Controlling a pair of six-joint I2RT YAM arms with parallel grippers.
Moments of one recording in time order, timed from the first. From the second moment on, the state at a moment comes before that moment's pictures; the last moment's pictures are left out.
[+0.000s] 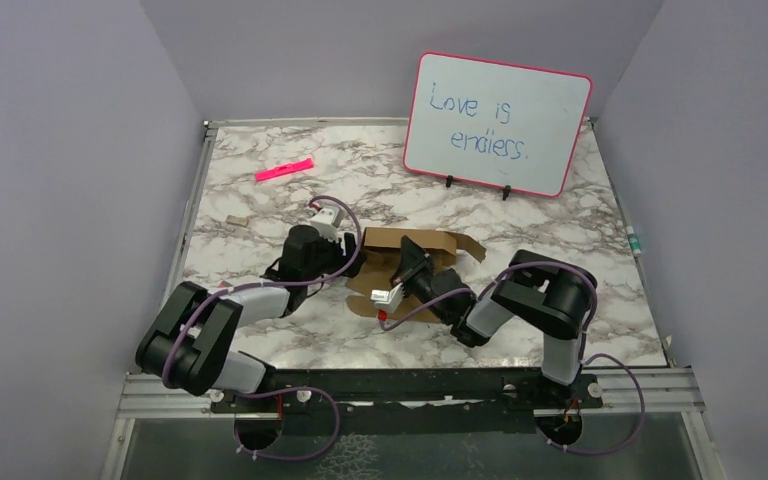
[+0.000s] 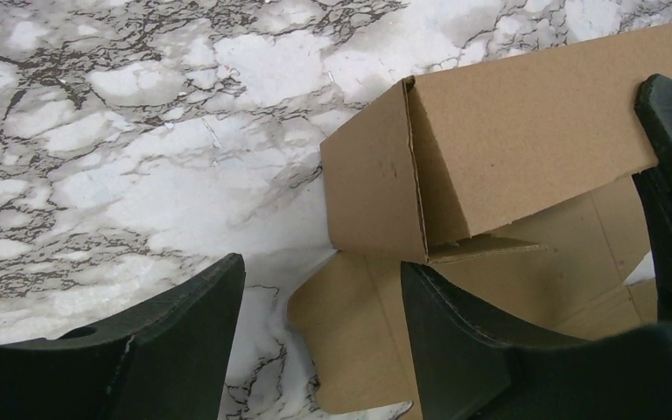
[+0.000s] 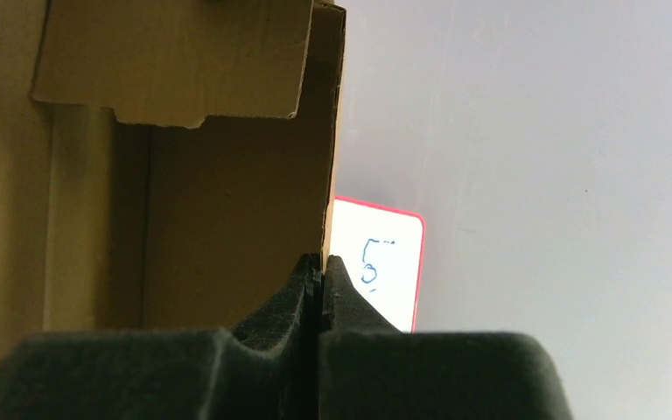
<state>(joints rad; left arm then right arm) -0.43 1.38 0.41 0.53 0.20 -0.28 1.00 1.90 0.47 1.36 0.31 -1.68</state>
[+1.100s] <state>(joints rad) -0.52 1.48 0.37 0.78 0.04 -0.31 0.99 1.88 0.47 1.28 0.30 -1.59</state>
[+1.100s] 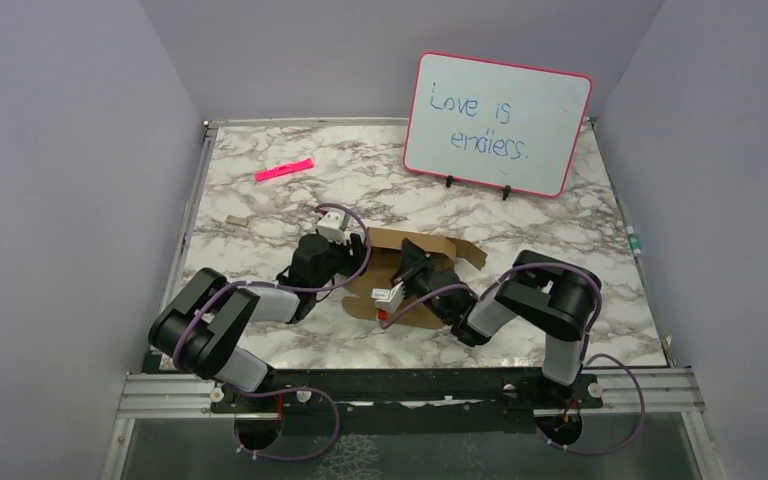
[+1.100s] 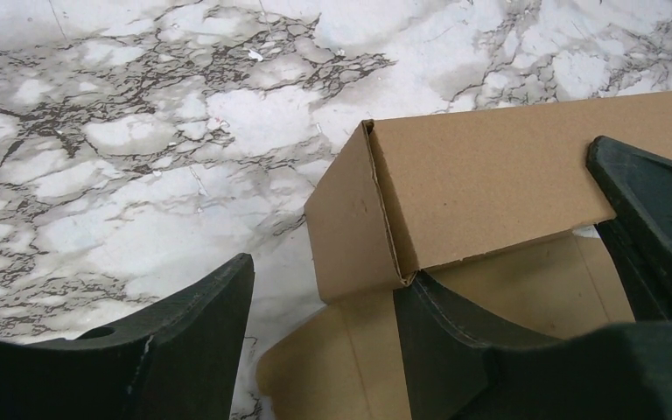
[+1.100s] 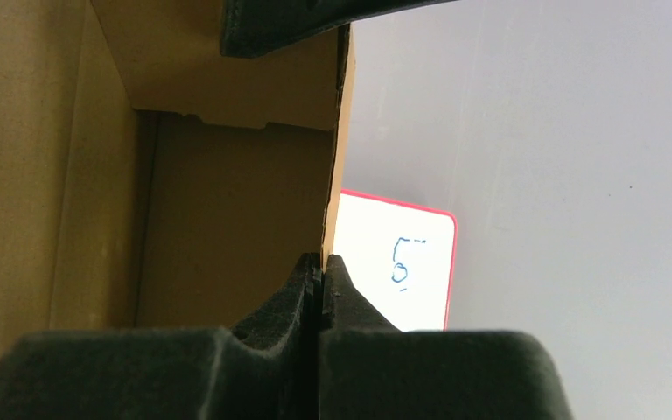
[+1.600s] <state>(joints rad) -0.61 1.57 0.37 0.92 -0.21 -0.37 0.99 1.83 0.49 1.18 0.30 -1.52</state>
